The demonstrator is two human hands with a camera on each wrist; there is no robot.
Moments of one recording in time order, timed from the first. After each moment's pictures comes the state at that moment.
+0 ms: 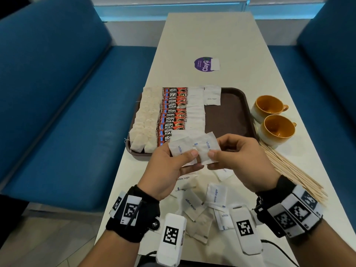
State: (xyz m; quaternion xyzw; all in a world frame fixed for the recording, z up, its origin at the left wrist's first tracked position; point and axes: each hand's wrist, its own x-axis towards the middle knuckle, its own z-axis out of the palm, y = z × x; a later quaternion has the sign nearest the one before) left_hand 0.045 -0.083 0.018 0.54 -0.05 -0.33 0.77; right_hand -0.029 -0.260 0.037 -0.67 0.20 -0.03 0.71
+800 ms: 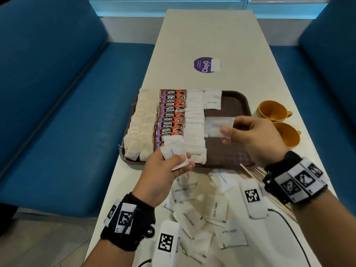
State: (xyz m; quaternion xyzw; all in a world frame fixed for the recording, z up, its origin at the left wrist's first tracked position) left_hand 0.073 -0.089 -0.003 0.56 0.02 -0.30 0.77; right_hand 0.021 -0.316 0.043 -0.73 0.22 -0.06 0.65
